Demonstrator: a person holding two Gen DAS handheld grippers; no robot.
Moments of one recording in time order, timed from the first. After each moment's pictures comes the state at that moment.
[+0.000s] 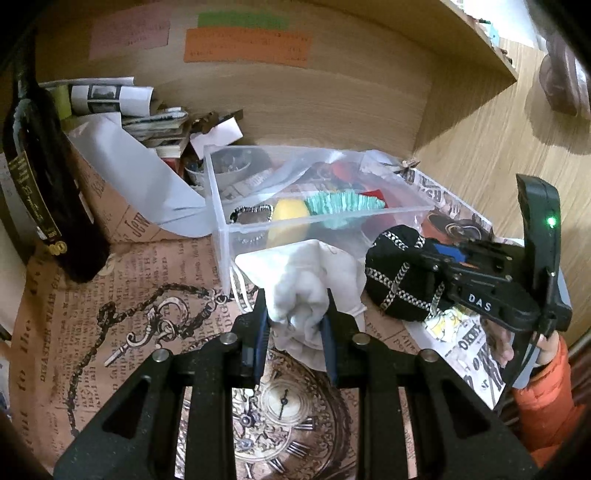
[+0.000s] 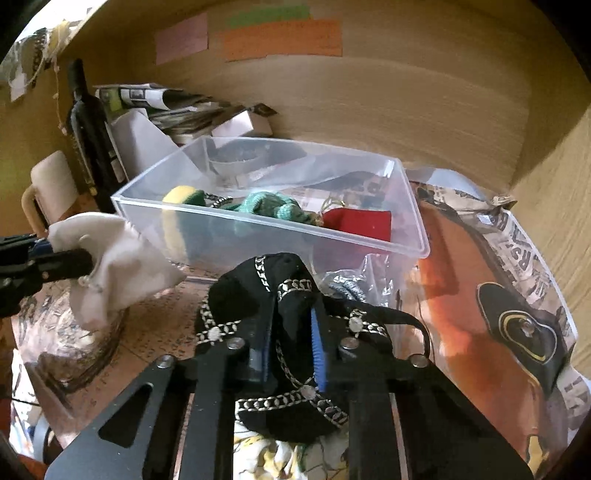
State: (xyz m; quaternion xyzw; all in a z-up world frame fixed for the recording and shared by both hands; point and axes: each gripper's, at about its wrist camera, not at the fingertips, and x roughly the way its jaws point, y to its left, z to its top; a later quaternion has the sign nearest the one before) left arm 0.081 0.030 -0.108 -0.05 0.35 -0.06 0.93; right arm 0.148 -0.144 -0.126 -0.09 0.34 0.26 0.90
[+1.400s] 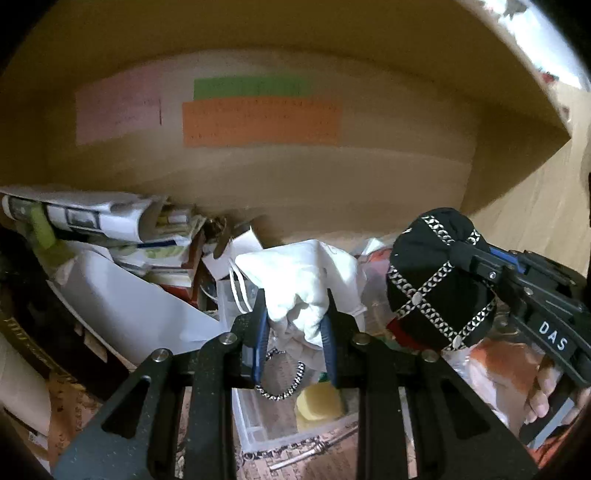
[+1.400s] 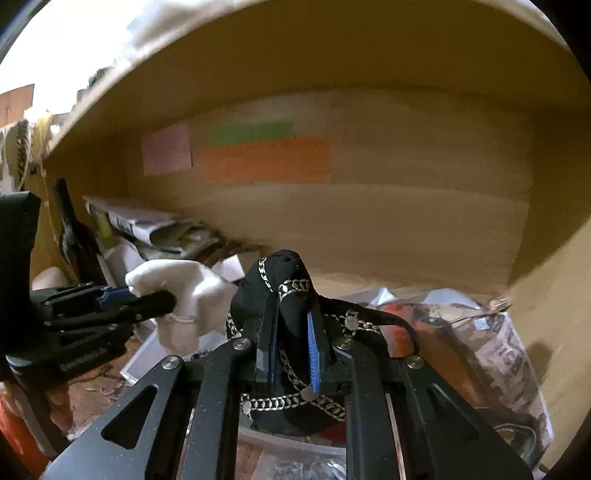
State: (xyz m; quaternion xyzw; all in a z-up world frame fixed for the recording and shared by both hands) left arm 0.200 0.041 -0.050 -0.02 0.29 0.01 0.96; right arm 0.207 -0.121 -0.041 -0.03 0.23 0.27 0.93
